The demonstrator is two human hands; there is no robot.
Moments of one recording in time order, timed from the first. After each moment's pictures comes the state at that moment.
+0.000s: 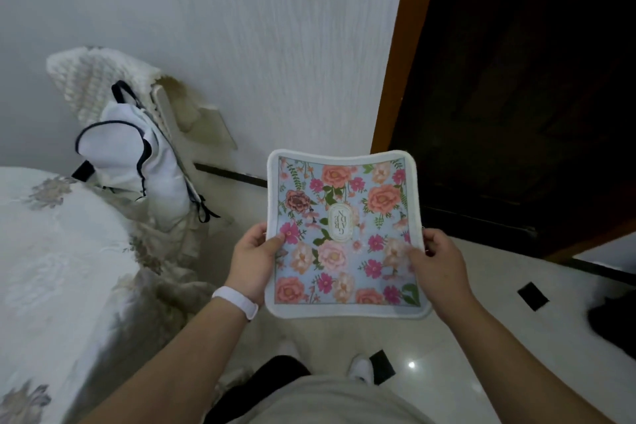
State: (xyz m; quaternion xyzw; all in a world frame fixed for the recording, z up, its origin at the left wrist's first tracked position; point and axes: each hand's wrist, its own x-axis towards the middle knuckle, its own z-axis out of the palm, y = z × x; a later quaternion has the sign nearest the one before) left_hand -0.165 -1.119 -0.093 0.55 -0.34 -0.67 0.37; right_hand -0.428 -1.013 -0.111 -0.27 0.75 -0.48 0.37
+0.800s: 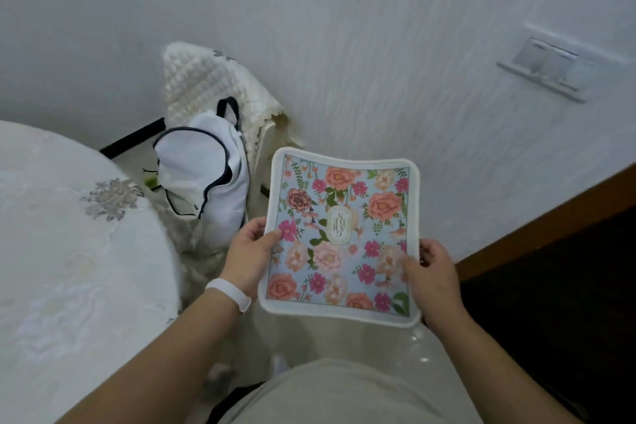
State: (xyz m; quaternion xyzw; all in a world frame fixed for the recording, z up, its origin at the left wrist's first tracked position) left_hand -0.006 -1.387 -0.105 0.57 -0.26 -0.61 0.49; right_hand -0.290 -1.358 -0.088 -0.41 0.72 -0.40 0.39
